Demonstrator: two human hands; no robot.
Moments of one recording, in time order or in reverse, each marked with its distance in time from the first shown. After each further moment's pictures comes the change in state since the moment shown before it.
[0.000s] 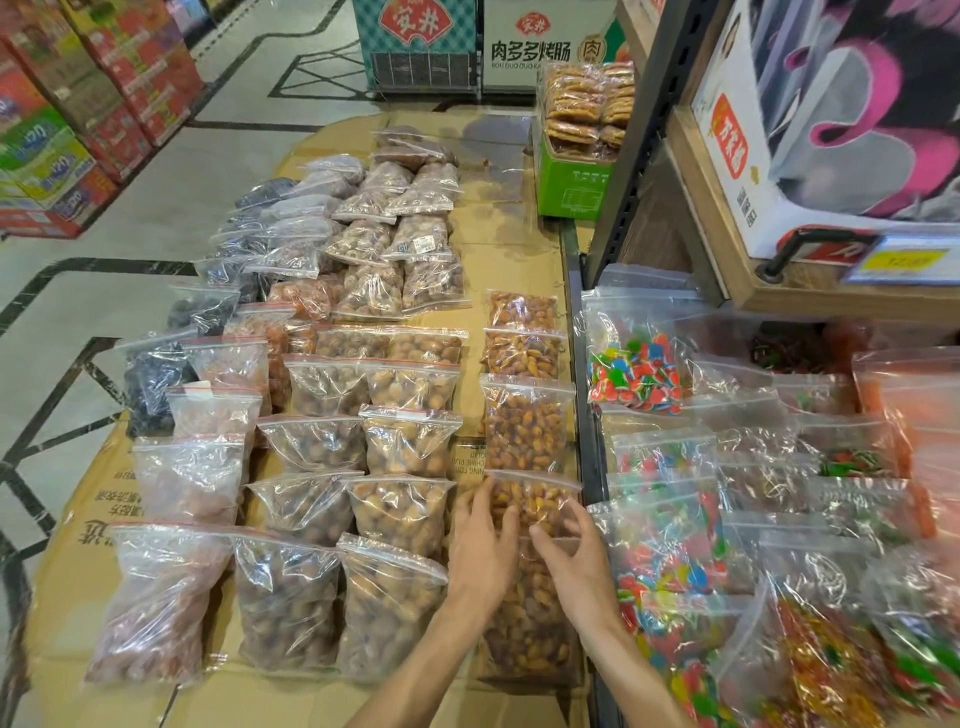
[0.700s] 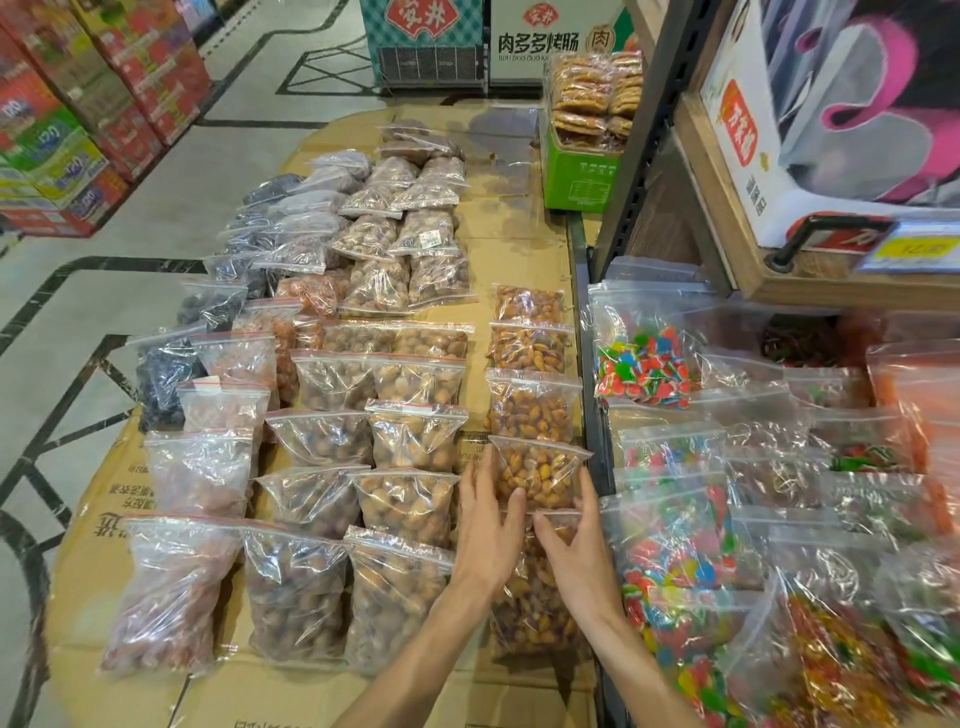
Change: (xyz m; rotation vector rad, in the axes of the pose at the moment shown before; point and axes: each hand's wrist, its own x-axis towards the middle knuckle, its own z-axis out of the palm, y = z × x) left_hand 0.002 0.002 -0.006 -0.123 -0.001 0.164; right_hand -0.004 -0.011 0.003 0.028 -0.028 -0.118
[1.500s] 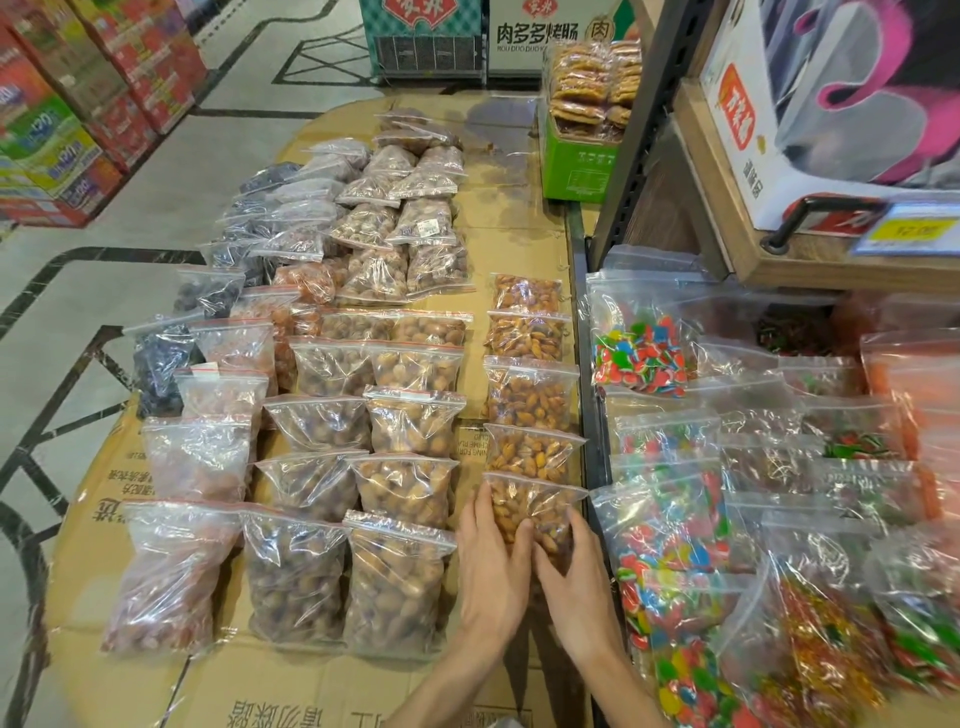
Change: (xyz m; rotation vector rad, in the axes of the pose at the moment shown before) left_hand -0.048 -0.012 0.021 0.053 0.117 -0.083; right_hand -0.031 0.030 0.000 -0.231 0.015 0.048
